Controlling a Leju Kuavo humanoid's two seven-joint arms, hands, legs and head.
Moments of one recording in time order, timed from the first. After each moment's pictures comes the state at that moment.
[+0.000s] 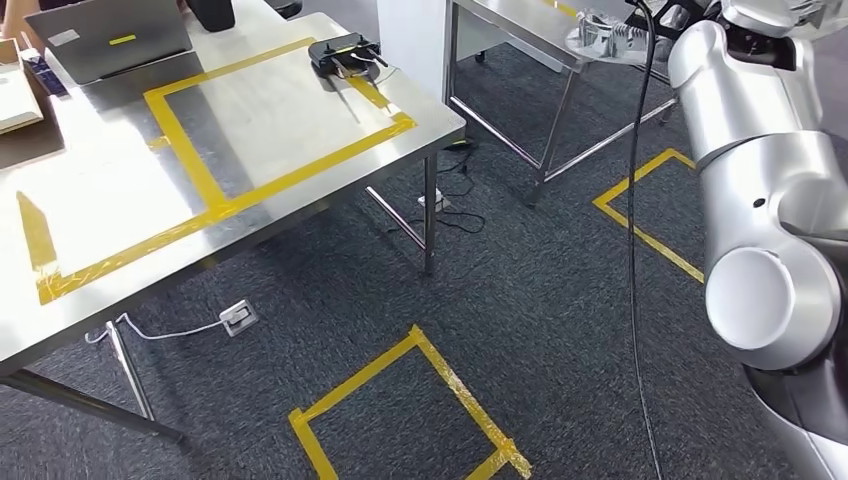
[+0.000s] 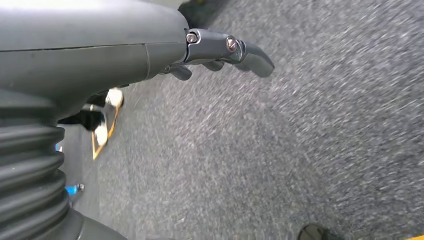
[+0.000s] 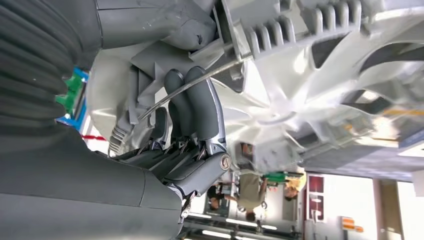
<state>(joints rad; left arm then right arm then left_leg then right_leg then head) -0.08 -0.16 1.00 -0.17 -1.18 0.32 -0.05 -1.45 -0.05 0.08 -0.28 1.44 0.26 0.01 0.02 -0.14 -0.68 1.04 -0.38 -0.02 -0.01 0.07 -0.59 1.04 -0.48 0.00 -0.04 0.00</state>
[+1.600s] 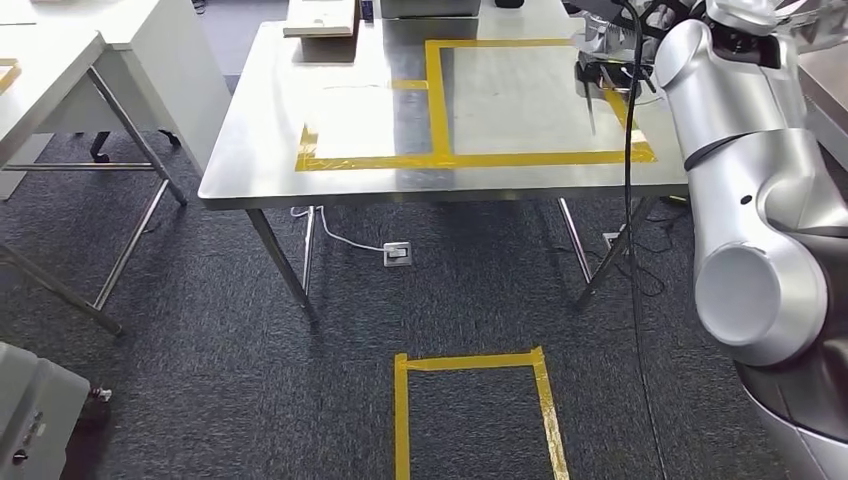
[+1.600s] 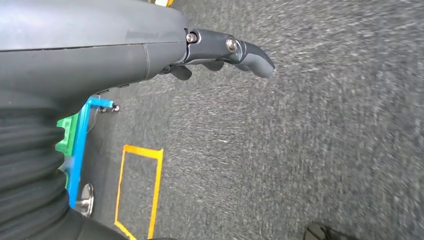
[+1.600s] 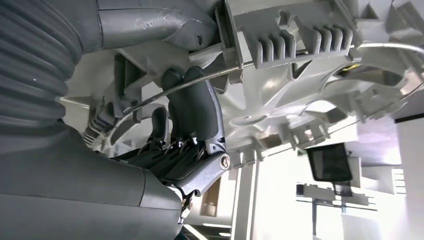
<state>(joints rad) -0.07 -0.17 1.00 -0.17 -1.17 0.33 -0.01 -1.45 -0.04 0.08 -0.27 1.43 0.26 0.01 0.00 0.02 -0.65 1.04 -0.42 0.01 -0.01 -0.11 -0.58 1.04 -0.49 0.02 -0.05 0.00</state>
